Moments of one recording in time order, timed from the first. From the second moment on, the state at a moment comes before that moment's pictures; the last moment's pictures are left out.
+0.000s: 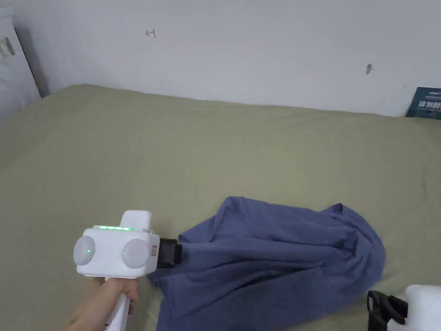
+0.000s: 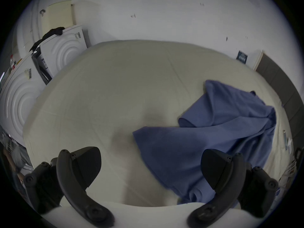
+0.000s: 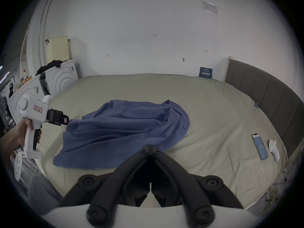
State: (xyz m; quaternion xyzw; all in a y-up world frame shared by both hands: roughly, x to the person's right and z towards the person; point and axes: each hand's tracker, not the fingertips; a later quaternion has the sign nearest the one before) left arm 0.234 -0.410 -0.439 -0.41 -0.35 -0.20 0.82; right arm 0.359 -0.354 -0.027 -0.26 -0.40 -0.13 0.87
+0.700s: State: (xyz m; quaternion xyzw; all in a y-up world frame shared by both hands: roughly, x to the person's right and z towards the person) left arm 0.242 -0.399 -0.422 -0.44 -0.39 -0.20 0.78; right arm 0.461 -0.376 -0.030 -0.30 -0.43 -0.14 0.84
